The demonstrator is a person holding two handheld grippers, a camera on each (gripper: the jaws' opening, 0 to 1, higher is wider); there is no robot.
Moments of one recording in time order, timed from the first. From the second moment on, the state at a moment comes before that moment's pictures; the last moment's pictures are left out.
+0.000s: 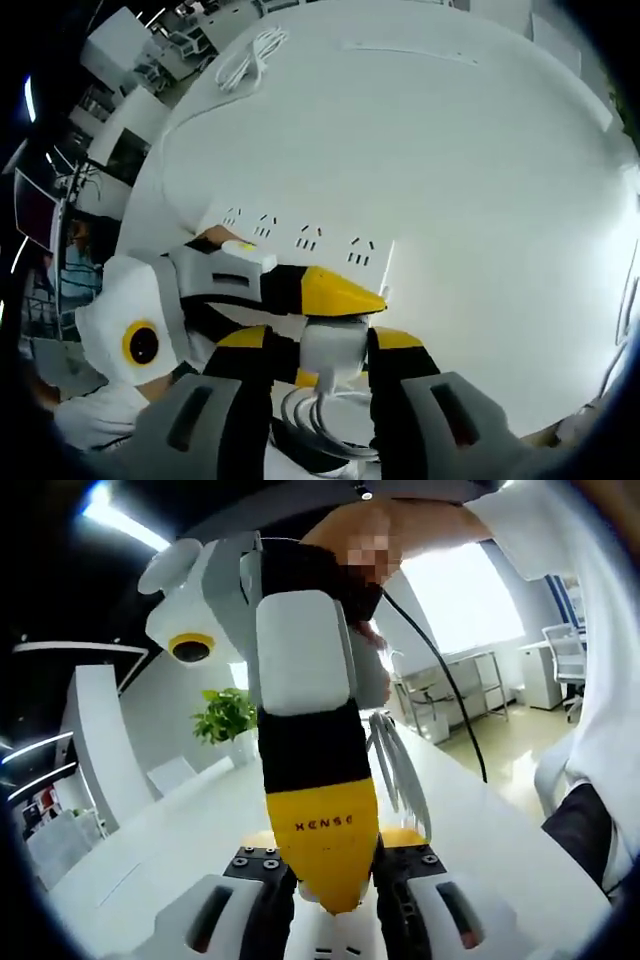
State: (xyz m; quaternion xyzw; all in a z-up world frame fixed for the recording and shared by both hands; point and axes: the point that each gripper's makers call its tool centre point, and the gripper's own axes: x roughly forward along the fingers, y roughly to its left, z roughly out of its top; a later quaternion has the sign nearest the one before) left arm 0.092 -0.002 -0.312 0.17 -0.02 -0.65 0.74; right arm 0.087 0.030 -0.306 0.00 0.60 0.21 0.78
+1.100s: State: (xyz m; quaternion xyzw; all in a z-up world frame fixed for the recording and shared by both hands) left arm 0.096 0.000 -0.317 0.16 -0.01 -0.65 0.74; right arm 0.106 0.040 -0.161 -0.06 0.15 0.40 0.90
